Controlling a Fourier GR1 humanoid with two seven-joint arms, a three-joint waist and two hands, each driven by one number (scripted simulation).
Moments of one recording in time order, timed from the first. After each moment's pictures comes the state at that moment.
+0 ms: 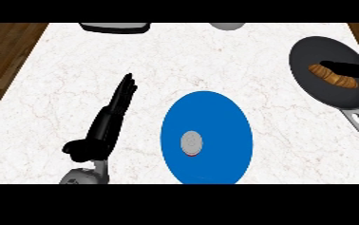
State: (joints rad) left arm -0.07 0.02 -0.19 -1.58 -0.01 0.03 -0.09; right arm -0.84 -0.59 -0.64 -0.23 0.46 -0.41 -0.37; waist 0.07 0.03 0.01
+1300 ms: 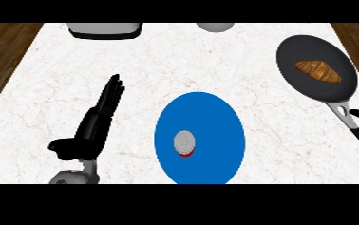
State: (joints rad) left arm -0.05 0.05 -0.12 -1.57 0.00 0.01 -0.09; right arm -0.56 -0.68 -0.73 -0.23 0.23 0.17 -0.75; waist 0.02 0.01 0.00
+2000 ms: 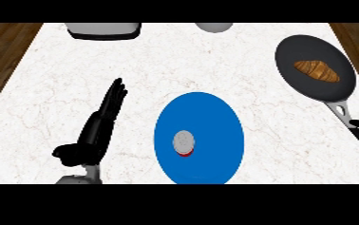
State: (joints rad) left arm -0.02 0.02 -0.14 -1.59 -0.02 0.01 -0.10; right arm -0.49 -0.68 -0.64 -0.25 0.19 0.15 -0.77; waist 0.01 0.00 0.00
